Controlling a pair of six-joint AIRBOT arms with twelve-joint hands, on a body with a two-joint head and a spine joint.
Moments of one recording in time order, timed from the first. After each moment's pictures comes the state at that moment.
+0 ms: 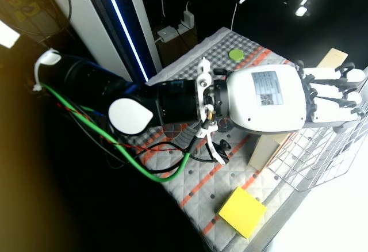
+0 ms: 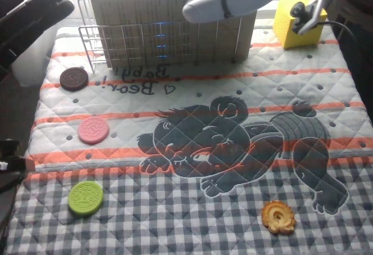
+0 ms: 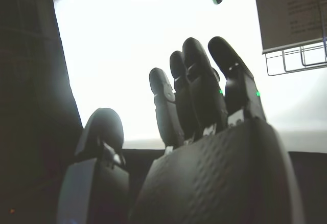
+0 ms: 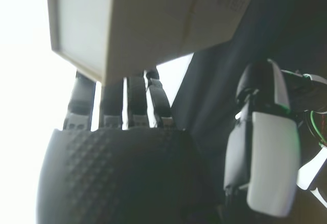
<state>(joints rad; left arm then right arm) 1.04 -0.76 0.93 -0.23 -1.16 0.01 -0.22 -1.36 1.65 -0.49 0.61 -0.40</state>
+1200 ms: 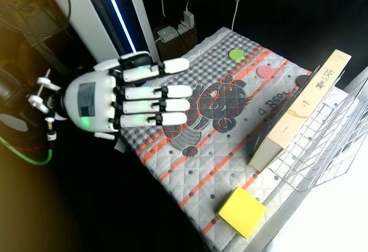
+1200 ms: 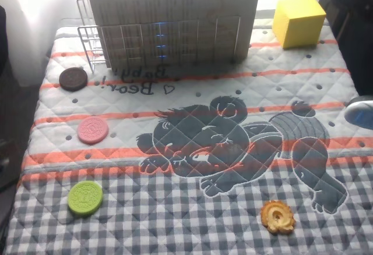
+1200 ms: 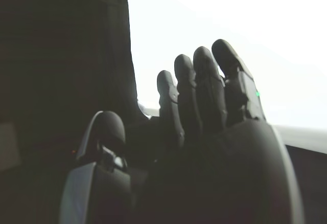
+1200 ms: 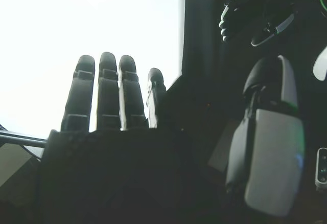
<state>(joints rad) 1.13 -0.78 0.92 -0.28 -1.60 0.01 -0.99 -0.85 1.05 0.06 1.40 -0.40</state>
